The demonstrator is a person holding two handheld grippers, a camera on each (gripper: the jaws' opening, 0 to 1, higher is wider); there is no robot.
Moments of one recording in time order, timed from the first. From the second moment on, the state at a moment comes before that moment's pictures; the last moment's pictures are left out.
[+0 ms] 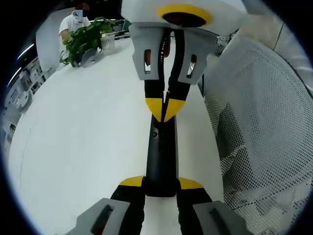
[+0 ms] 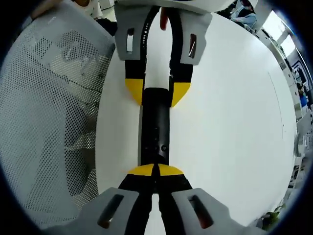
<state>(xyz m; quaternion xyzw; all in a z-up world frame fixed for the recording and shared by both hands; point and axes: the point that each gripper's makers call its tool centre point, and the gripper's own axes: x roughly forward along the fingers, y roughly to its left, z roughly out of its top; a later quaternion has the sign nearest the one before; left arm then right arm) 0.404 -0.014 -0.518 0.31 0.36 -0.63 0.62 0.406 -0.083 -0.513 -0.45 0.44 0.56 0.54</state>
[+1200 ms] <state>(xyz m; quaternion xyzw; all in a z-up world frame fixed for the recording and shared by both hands) 0.405 -0.014 -0.518 0.32 0.36 -0.63 0.61 0.405 -0.097 -0.513 -0.46 0.44 0.56 0.54</state>
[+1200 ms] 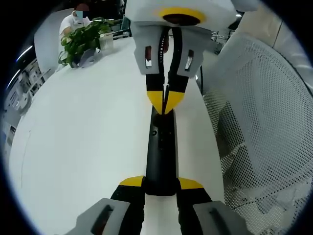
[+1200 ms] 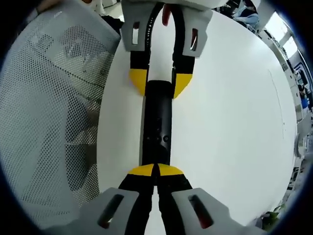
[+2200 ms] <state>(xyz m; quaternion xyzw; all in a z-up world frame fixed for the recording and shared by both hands) 0.404 -0.014 -0.519 0.32 0.36 -0.63 0.61 0.406 -0.094 -0.512 -0.43 0.43 0.55 0.57</state>
